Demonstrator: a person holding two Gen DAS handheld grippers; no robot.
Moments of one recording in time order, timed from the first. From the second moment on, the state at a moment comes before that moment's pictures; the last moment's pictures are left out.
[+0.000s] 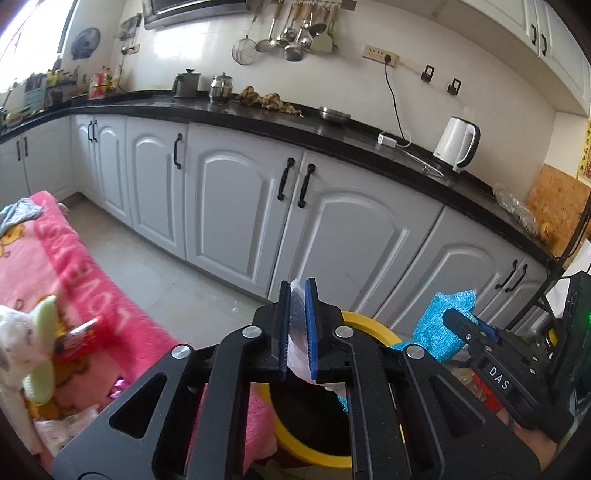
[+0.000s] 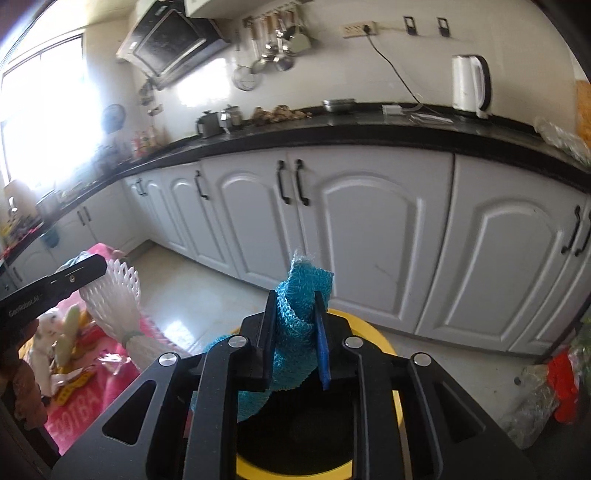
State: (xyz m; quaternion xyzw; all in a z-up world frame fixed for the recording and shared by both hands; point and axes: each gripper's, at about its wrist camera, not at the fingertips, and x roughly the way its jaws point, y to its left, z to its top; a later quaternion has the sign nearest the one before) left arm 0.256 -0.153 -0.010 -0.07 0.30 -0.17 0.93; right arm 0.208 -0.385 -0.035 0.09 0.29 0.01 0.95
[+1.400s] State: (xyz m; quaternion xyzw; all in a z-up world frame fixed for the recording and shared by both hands) left arm 0.166 0.014 0.008 -0.09 0.25 -0.02 0.96; right arm 0.163 -0.270 0.006 0.05 0.24 0.15 0.96
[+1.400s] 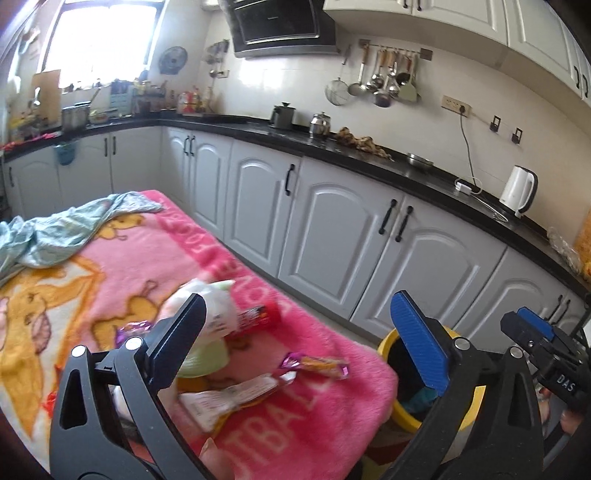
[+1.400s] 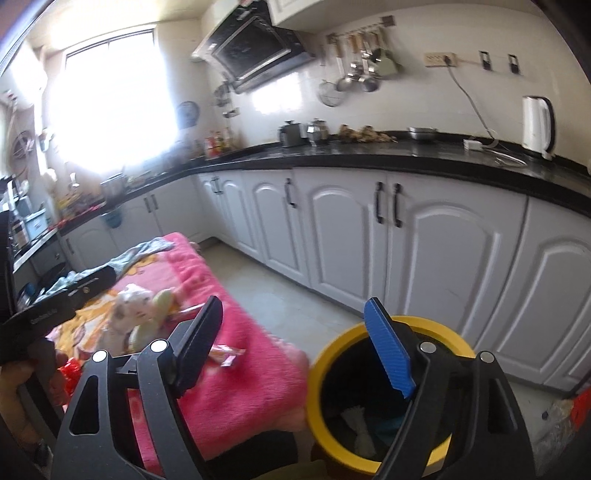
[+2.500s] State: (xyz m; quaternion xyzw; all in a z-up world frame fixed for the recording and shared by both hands) left arm 0.089 0.163 -0.029 -0.15 0.28 0.12 0.94; right arm 0.181 -0.096 -0.007 -0.02 0.29 0.30 0.91
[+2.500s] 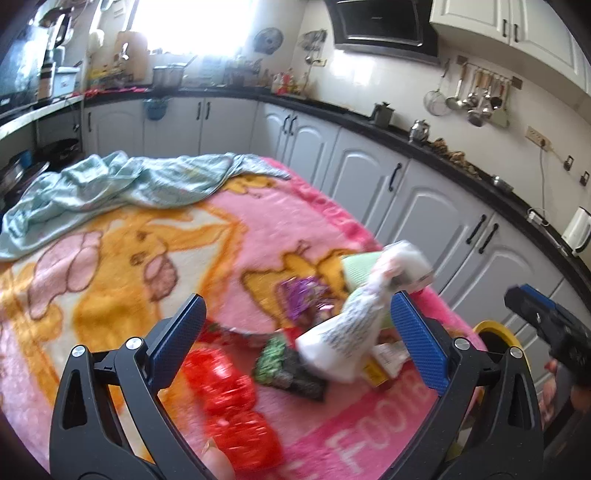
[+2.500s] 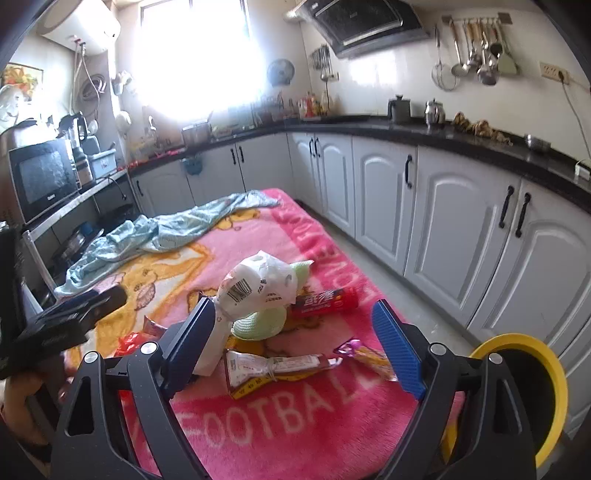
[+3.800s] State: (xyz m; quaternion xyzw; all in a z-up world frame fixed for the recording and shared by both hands) left arm 0.065 0.206 -0.106 -0.26 0.37 0.09 0.89; right arm 0.257 -0.051 -0.027 0.13 0.40 0.39 0.82
